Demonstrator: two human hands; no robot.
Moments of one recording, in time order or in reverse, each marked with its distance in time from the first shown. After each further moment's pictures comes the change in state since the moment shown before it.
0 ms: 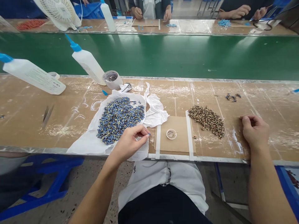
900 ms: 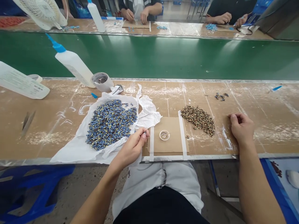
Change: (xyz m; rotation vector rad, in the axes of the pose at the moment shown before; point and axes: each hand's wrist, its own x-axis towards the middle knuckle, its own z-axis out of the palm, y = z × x) left_hand 0.006 -0.004 0.030 -0.059 -0.080 -0.041; right_hand -0.001 -0.012 -0.003 -0.028 -0.057 0.030
